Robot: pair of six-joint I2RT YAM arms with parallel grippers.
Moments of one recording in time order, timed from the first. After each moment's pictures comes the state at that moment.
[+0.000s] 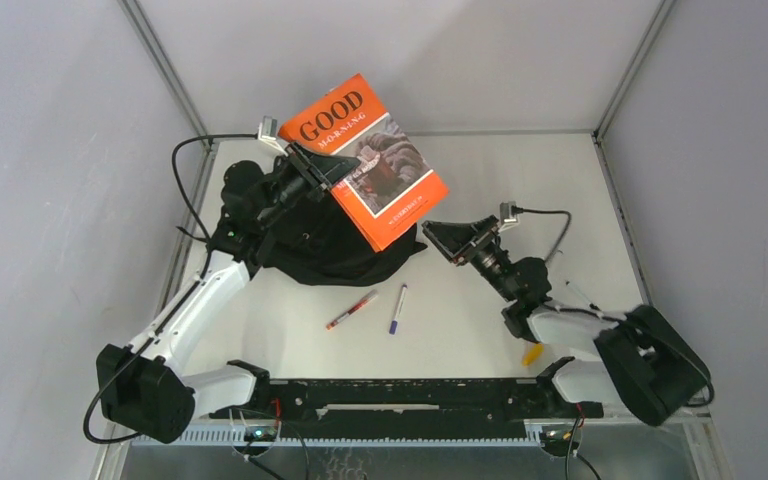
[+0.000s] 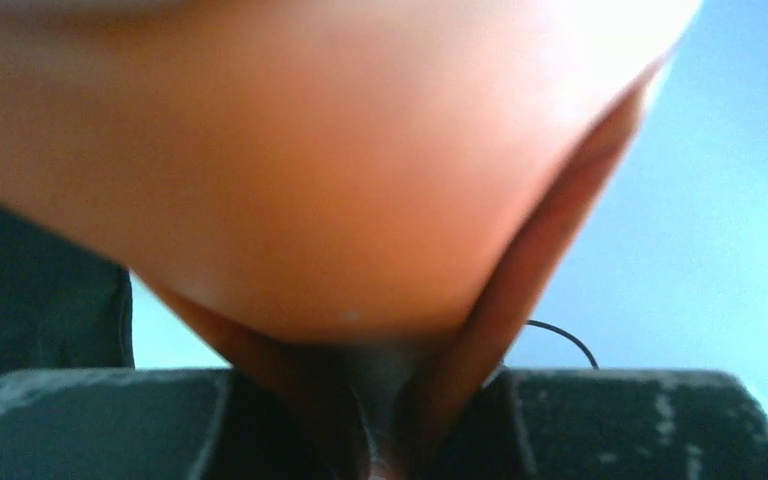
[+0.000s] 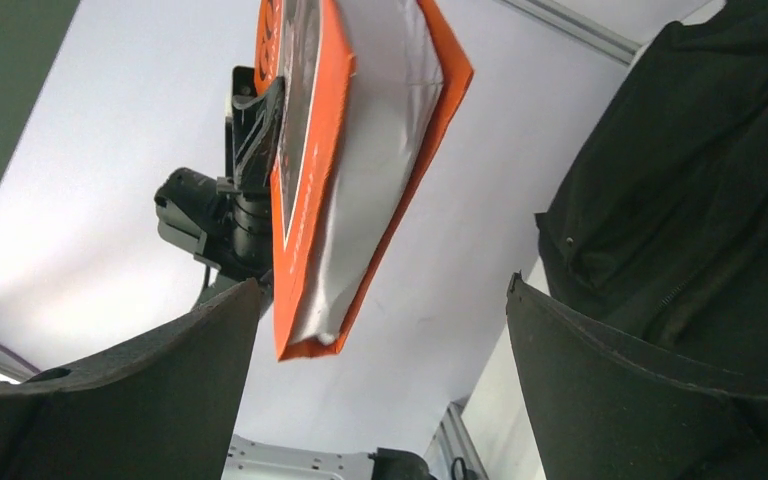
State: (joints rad) left arm -0.34 1.18 0.99 0.25 0.41 -1.04; right arm 0.57 1.21 0.29 1.22 -0.19 1.29
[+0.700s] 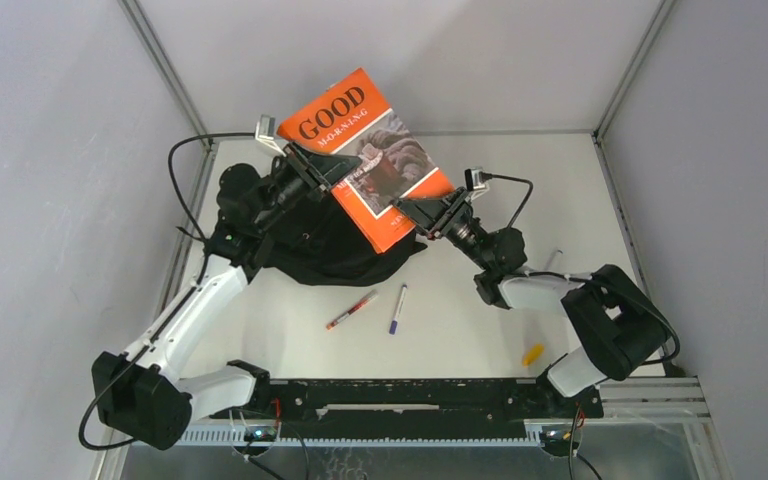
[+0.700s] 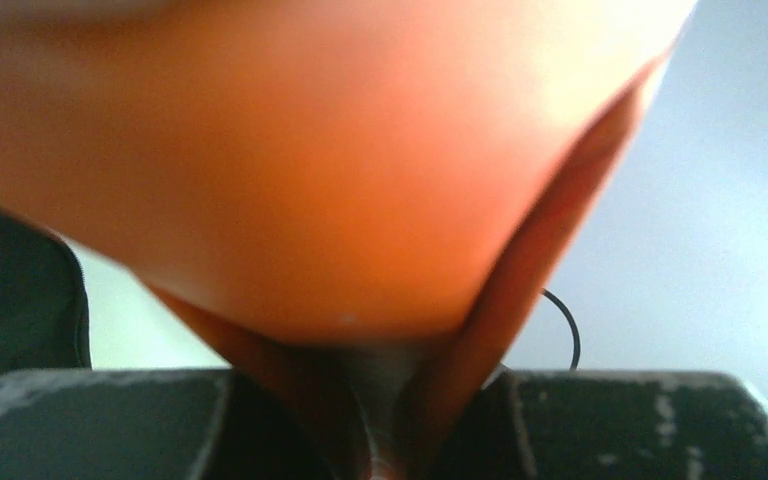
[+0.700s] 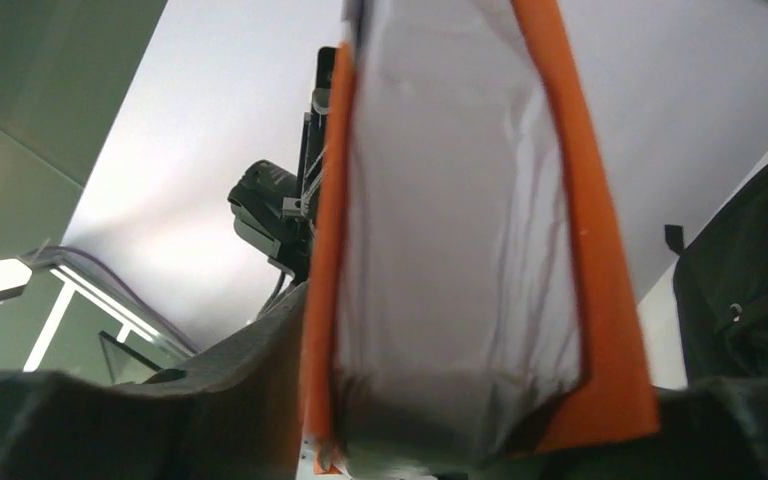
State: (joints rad) left arm -0.36 1.15 0.99 0.28 0.42 -1.06; right arm 0.62 1.52 0.61 1.41 -0.32 1.38
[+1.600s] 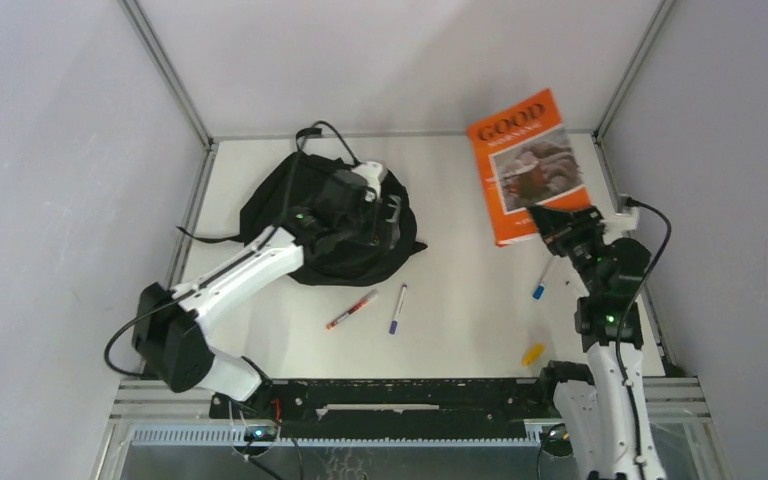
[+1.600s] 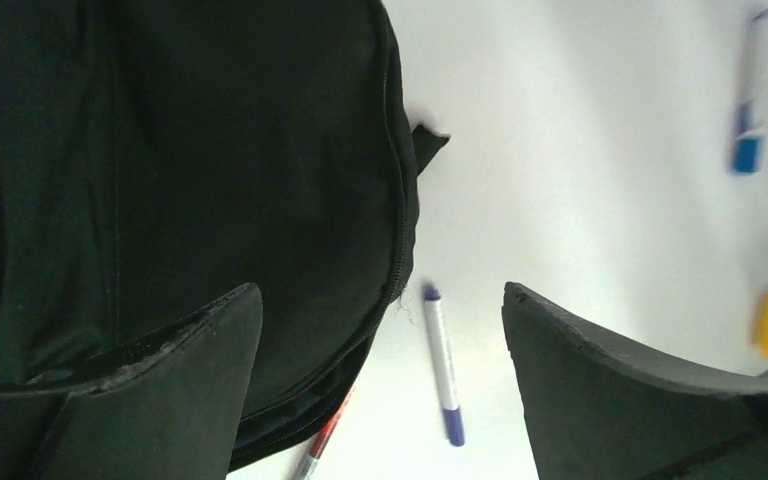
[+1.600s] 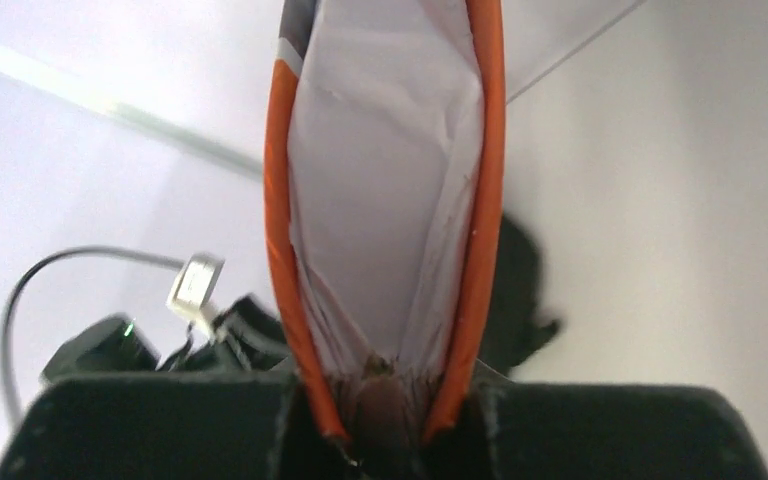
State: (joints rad) left arm -0.67 1.41 1.20 -0.42 -0.04 -0.32; right arm -0.06 0.66 0.54 0.13 -0.42 1.05
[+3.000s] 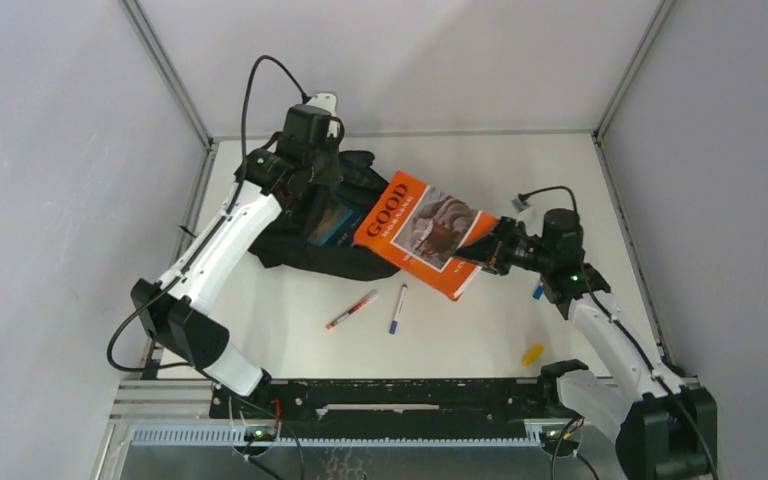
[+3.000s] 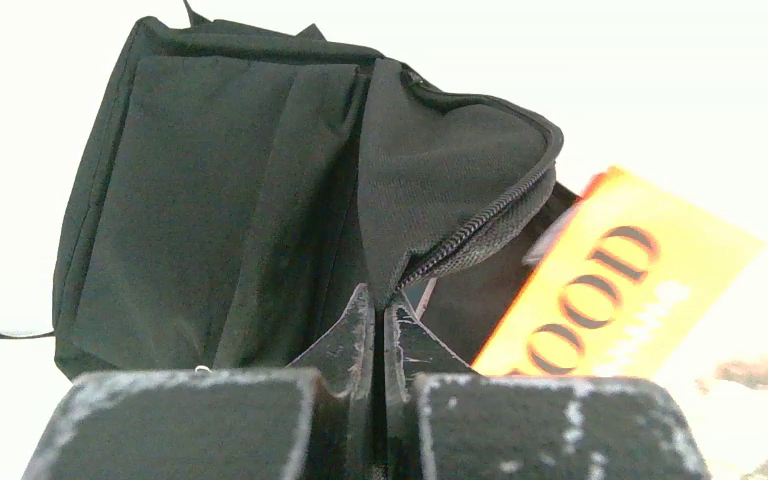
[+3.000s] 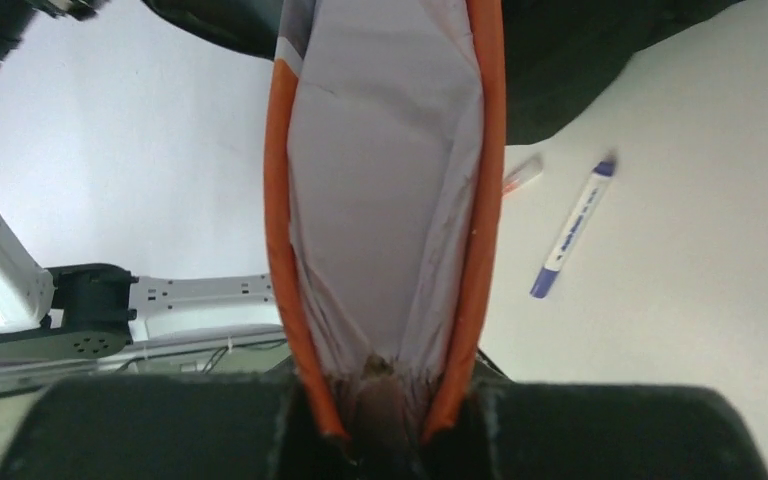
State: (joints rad) left arm -0.51 1.59 1.70 -0.77 -0.30 -0.24; right arm 0.14 0.94 0.62 -0.10 -0.81 0.95
